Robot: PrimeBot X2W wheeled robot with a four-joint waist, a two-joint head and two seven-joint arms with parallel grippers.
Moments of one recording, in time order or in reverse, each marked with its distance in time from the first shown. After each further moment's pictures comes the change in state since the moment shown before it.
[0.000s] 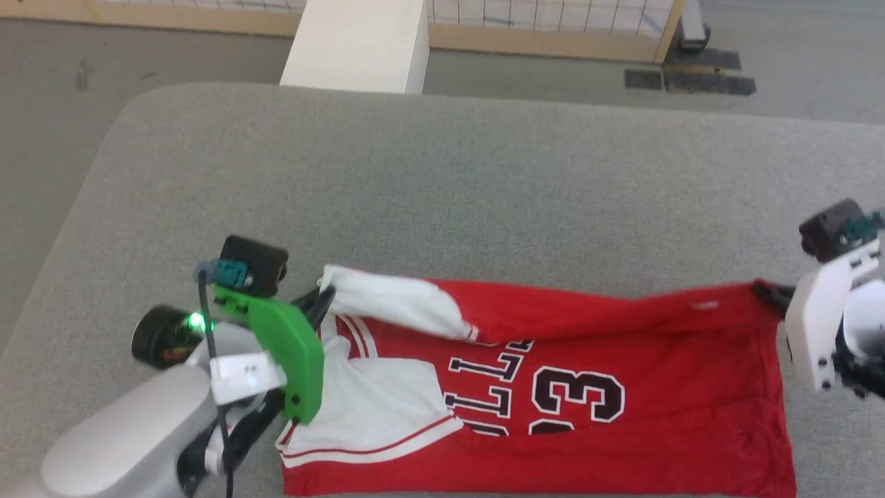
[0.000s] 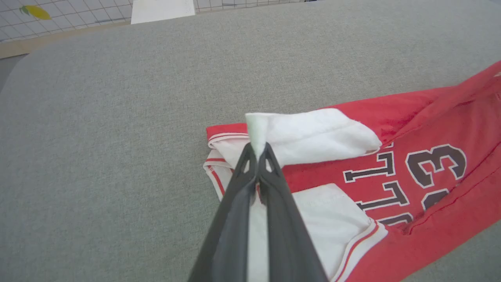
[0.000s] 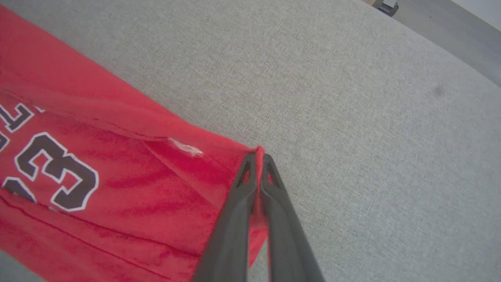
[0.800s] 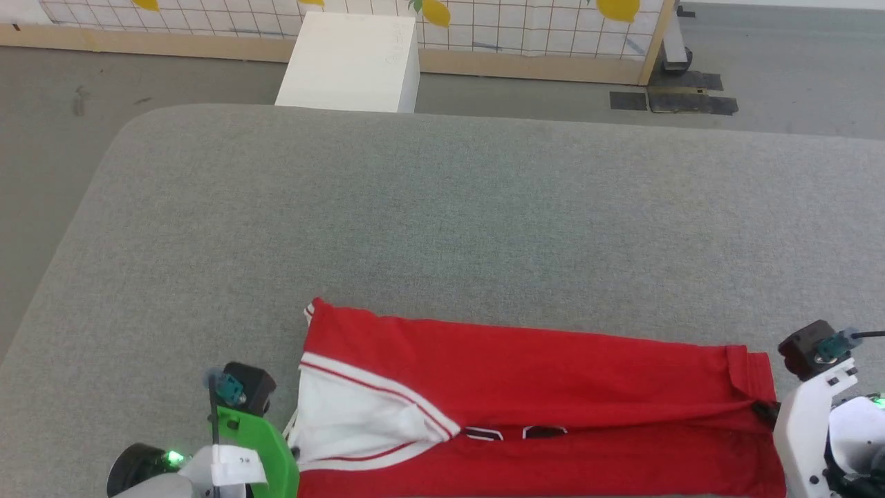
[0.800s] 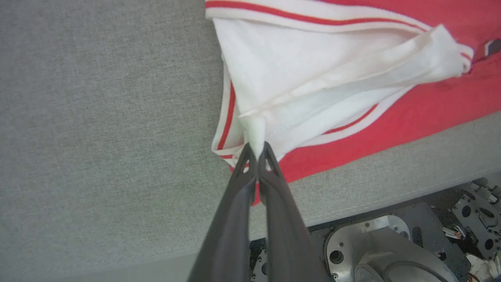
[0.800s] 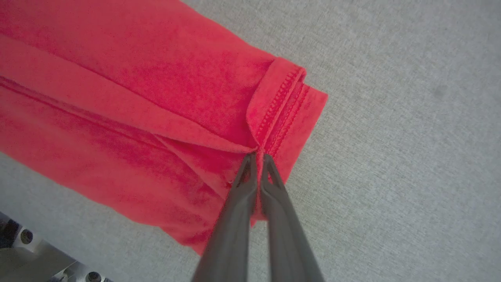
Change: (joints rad) left arm 0.204 0.116 -0.102 -0.047 -0.095 0.072 0.144; right arm 0.354 0.044 -0.151 -0.166 -0.147 0.000 0.090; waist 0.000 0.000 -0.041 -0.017
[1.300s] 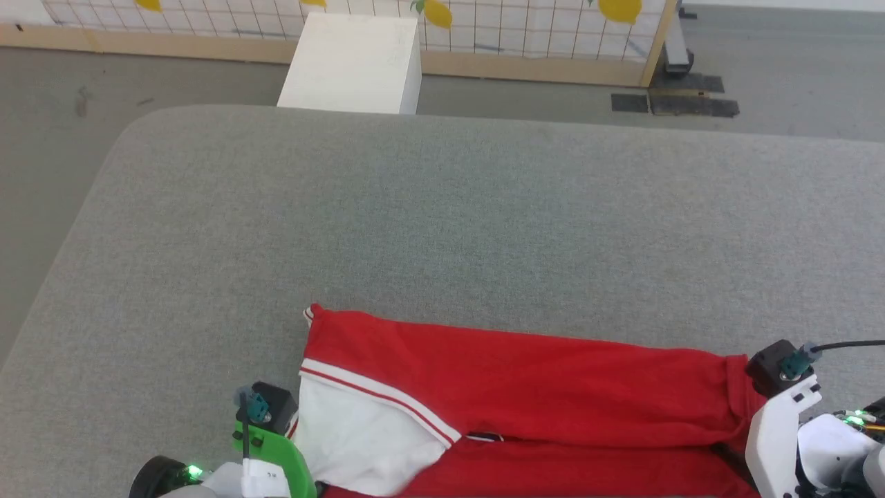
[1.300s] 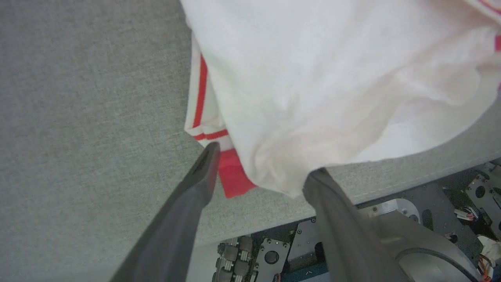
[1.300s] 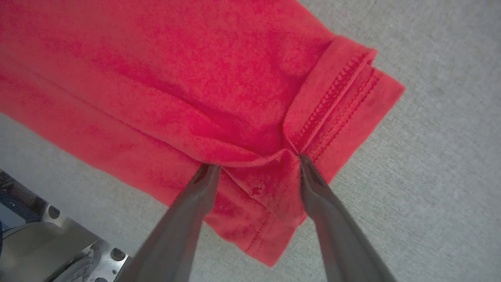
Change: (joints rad) left arm -0.004 -0.062 -0.063 0.096 0.039 -0.037 0.025; right arm 0.010 0.043 0.047 -0.003 0.005 0.000 0.081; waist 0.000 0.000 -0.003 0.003
